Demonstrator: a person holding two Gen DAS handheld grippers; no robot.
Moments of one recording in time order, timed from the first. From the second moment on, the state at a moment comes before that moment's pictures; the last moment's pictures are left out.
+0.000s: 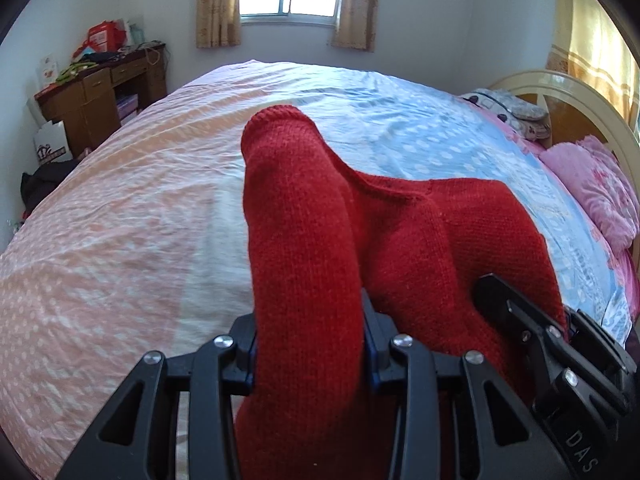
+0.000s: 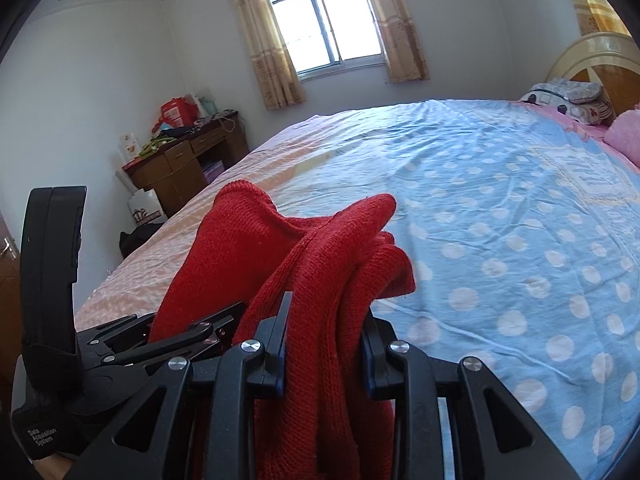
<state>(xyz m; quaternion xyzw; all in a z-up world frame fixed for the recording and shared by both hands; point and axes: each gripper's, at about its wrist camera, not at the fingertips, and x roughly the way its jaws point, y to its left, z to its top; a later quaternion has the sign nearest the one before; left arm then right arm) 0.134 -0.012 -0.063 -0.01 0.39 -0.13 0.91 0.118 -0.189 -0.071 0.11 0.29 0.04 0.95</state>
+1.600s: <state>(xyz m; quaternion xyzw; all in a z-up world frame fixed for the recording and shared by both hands) 0.176 0.215 -0.057 -0.10 0.33 0.11 0.93 0.231 0.062 -0.066 0.00 0.26 0.25 0.93</state>
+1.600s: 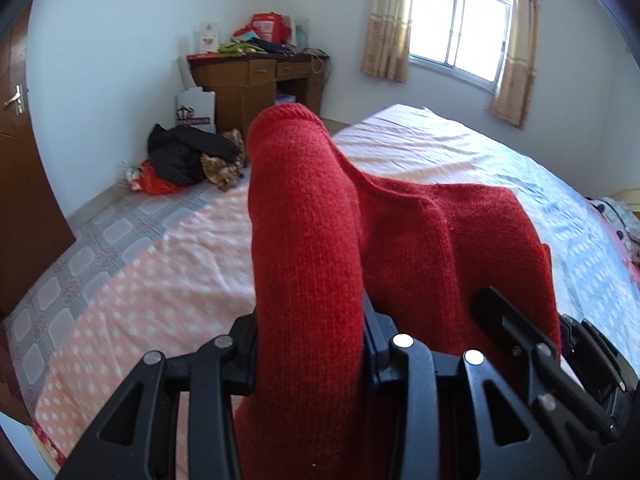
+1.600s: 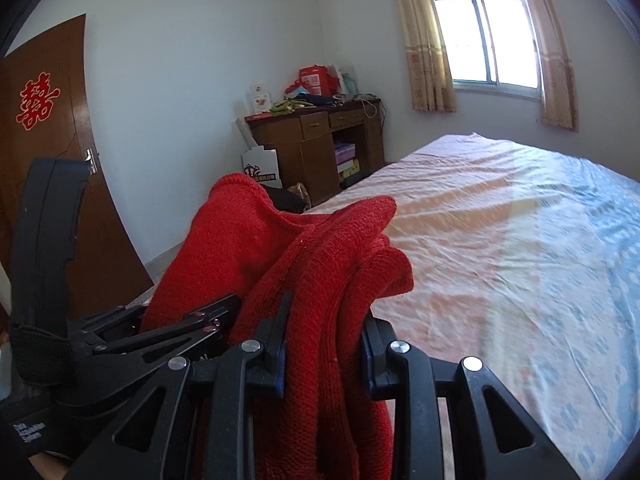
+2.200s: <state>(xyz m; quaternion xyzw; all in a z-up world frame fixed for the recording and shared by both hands) 0.228 0.244 -0.115 -0.08 0.38 0.16 0.91 0.338 0.106 -0.148 -0.04 0.35 0.23 0.91</state>
